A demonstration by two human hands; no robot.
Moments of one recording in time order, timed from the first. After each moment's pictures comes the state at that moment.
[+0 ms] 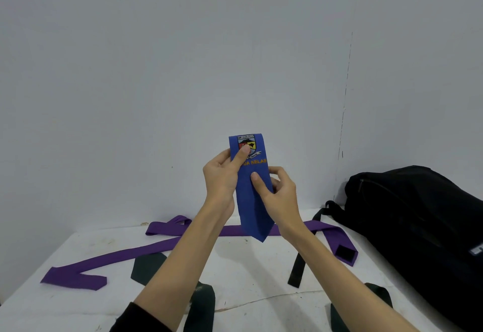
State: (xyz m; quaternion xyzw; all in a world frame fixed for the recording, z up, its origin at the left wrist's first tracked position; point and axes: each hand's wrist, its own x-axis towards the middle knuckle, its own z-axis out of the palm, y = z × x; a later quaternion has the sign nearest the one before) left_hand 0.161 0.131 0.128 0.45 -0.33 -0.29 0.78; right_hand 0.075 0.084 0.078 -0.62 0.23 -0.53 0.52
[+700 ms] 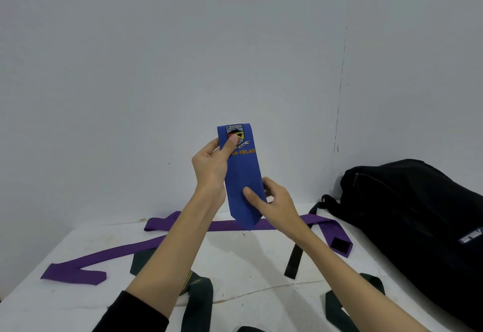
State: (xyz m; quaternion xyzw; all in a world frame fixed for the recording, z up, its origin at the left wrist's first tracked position) left_hand 0.165 0.134 0.136 0.46 -0.30 -0.26 0.79; right_hand 0.063 0.079 0.056 -0.76 0.24 -0.43 0.42
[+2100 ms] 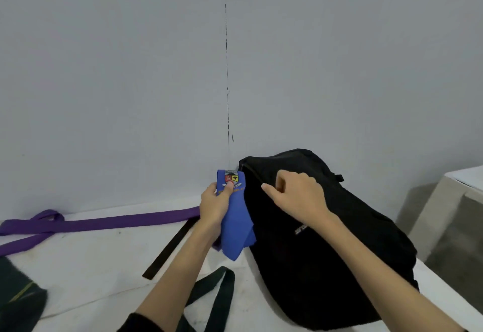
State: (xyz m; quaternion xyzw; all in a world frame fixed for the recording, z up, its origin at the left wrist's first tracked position) left_hand -0.063 -0.026 0.017 0.61 -0.31 -0.35 0.64; right_hand -0.229 -0.047 0.071 -0.82 0.51 -0.26 0.04
